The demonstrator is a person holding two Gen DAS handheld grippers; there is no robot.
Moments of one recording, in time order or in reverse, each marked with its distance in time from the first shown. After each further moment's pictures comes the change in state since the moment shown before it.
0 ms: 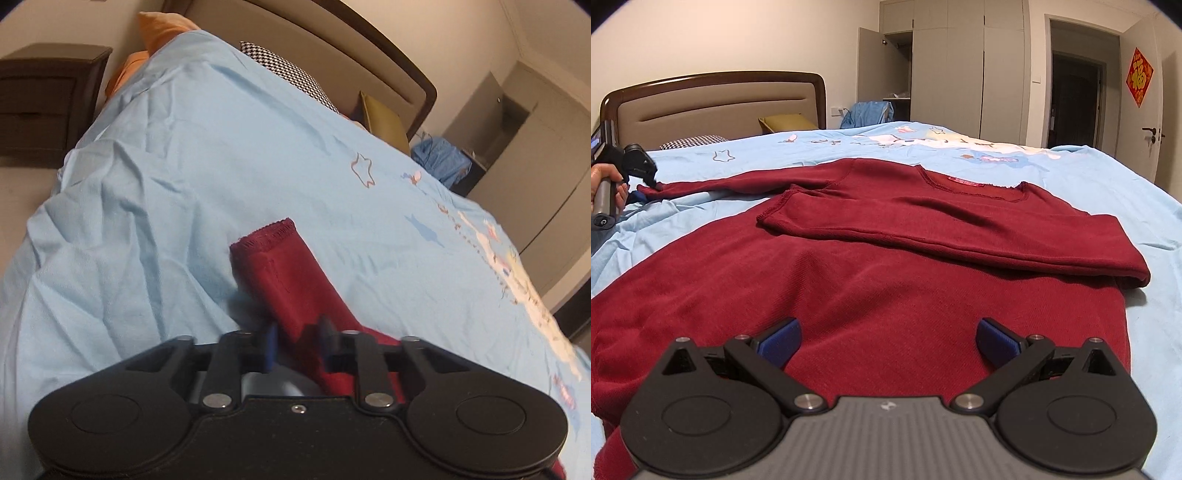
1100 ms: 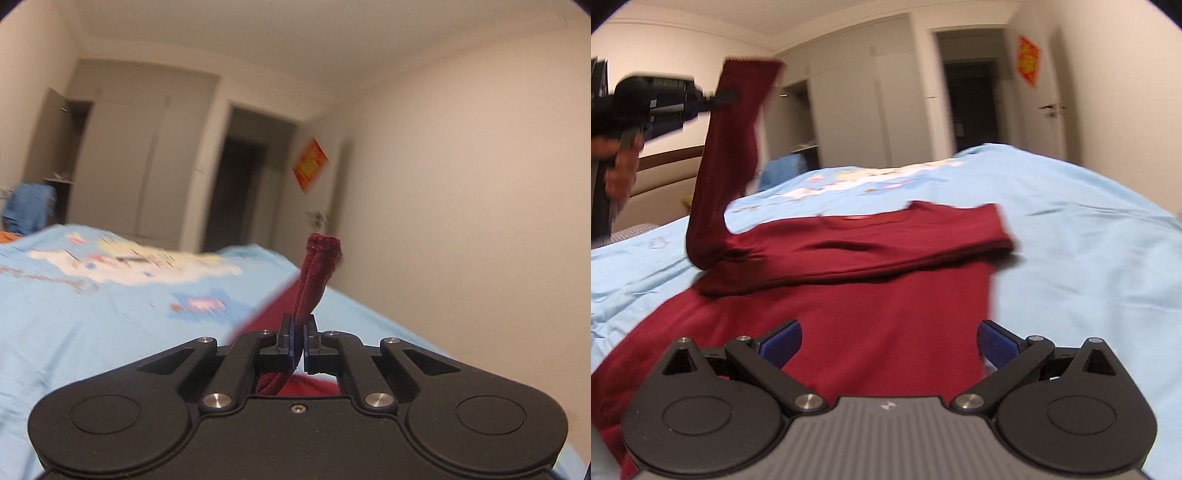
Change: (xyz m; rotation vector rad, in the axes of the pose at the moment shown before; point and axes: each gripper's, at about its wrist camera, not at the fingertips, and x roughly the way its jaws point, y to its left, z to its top) left arm -0.187 -0.269 -0.177 0.823 0.038 -1.178; right arm -0.077 -0.042 -0.026 0.300 -0.141 -0.225
